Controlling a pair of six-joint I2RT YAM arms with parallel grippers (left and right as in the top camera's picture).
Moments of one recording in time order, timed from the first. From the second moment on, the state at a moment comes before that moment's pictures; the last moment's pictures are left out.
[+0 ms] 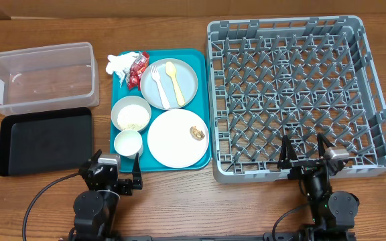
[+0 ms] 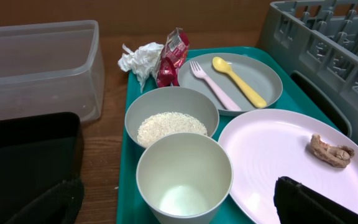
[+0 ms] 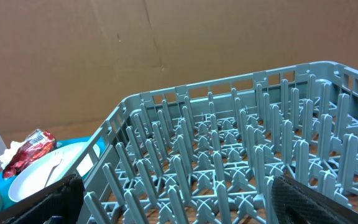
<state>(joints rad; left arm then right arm) -0.12 0.02 0.13 -0.41 -0.02 -0.02 -0.03 0.01 0.02 -0.02 -0.16 0.22</state>
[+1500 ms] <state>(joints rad) -0.12 0.94 1.21 -1.12 0.06 -0.18 -0.03 1.04 1.16 -1.05 -0.42 0.33</state>
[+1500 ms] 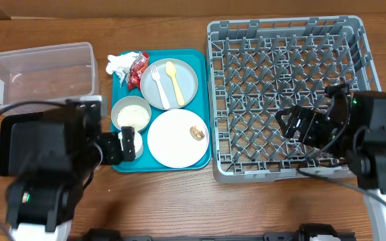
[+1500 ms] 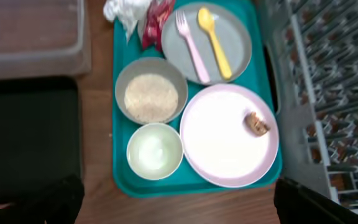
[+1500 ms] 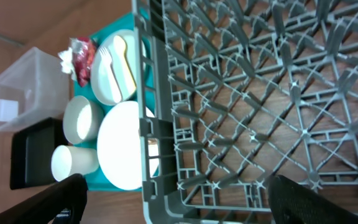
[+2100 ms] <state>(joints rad) 0.11 1.44 1.21 -1.19 0.17 -0.10 -0.03 1.07 1.16 -1.06 -0.43 0.33</state>
